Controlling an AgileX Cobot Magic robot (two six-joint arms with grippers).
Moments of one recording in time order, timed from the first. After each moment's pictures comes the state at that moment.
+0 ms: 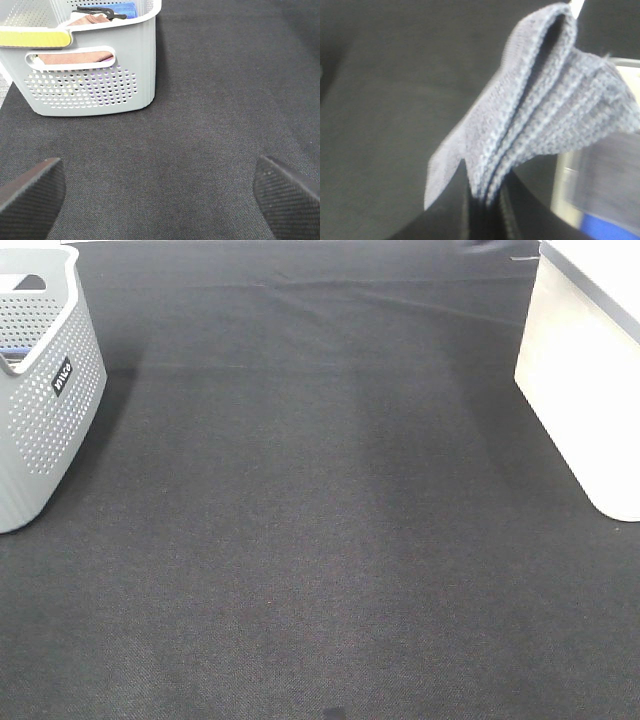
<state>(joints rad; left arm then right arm) 0.01 0.00 -0.50 -0.06 1.05 0.04 -0.01 1.88 -2.23 0.29 1.22 -0.23</state>
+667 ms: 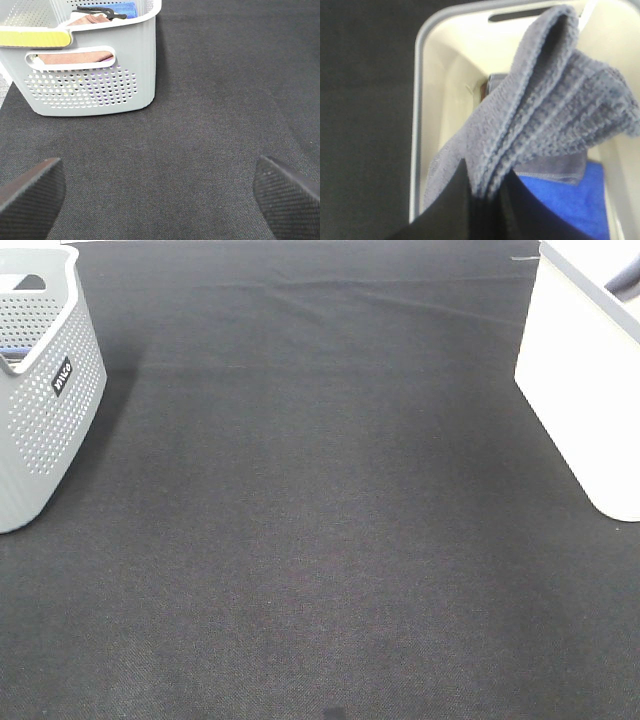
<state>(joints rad) 0.01 0.00 -0.50 -0.06 1.05 0.04 -0.26 2.00 -2.23 0.25 1.22 -0.22</state>
